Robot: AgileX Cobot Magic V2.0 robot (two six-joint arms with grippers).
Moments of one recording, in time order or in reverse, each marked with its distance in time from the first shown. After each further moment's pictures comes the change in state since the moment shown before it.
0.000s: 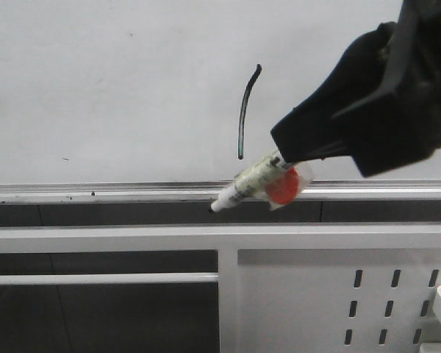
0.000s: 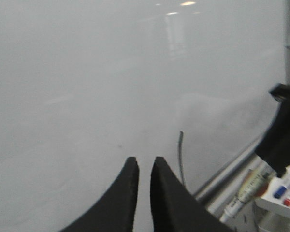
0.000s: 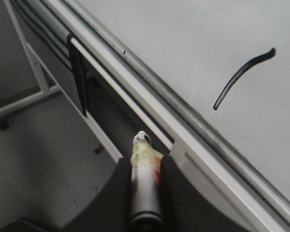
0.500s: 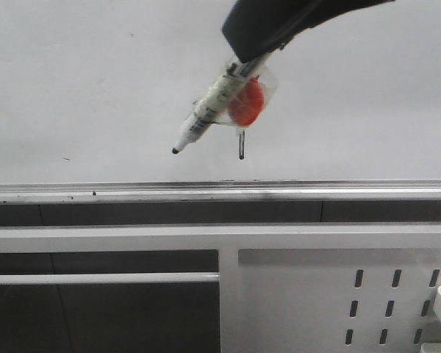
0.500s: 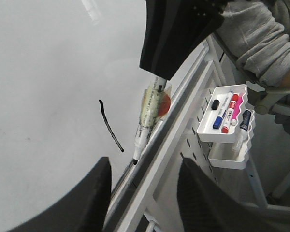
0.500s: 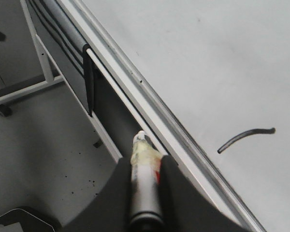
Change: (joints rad) left arm 0.000 0.043 -0.057 0.421 -0.042 -0.085; right arm 0.135 0.055 -0.300 -0.022 0.301 -0.006
